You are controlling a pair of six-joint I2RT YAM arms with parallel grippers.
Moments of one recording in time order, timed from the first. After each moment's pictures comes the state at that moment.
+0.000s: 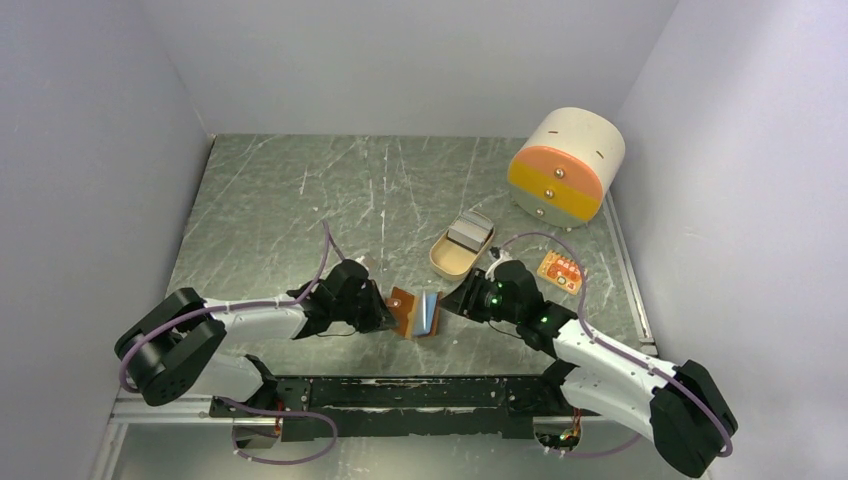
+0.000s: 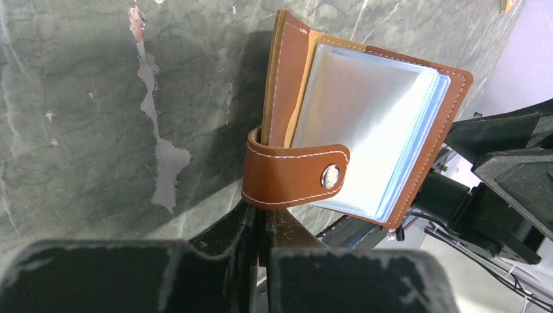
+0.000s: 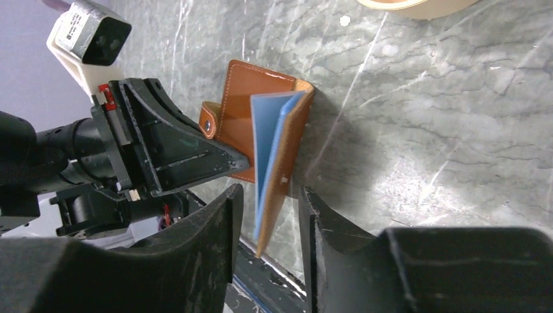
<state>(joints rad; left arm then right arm) -0.81 1.36 0.43 0.13 0.20 -1.08 0.67 0.92 0.32 0.03 -0.20 0.94</state>
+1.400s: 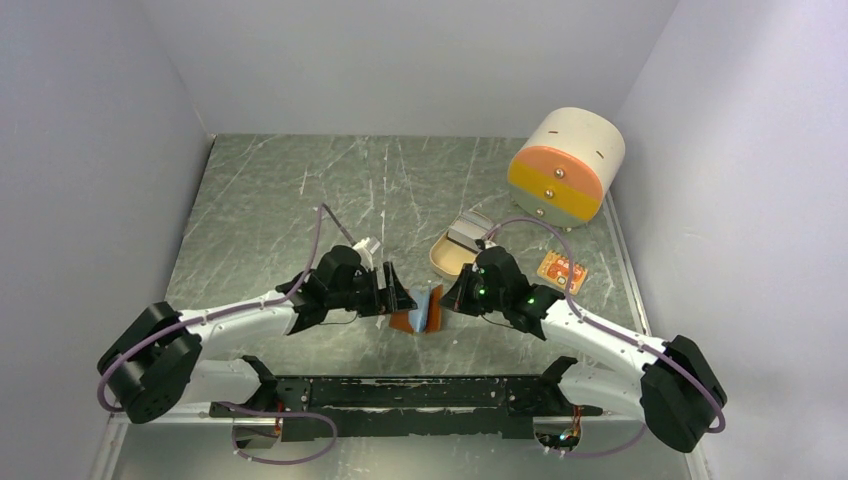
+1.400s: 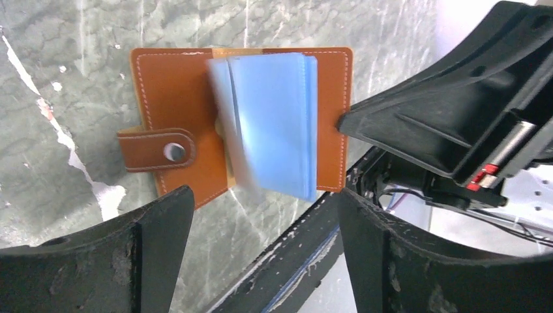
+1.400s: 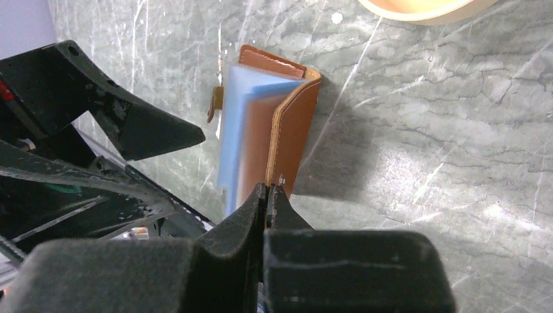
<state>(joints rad) -0.78 1.23 0.49 0.15 0.28 -0.92 0.72 1.07 0.50 -0.14 -0.14 0.87</state>
